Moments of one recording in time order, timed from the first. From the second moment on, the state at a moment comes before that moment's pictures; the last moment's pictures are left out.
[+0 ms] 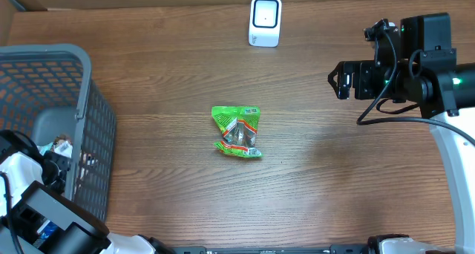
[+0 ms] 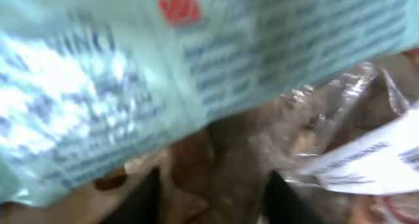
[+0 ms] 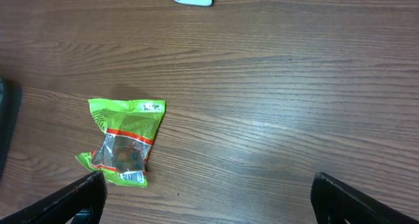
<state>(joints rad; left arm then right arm) 0.89 1.71 1.07 -0.73 -0.06 -0.35 0.10 1.45 1.60 -1.16 -0.29 0.07</state>
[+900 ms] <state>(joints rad) 0.86 1.63 1.80 -1.38 0.21 -0.28 0.10 1.45 1.60 -1.16 -0.29 0.07</state>
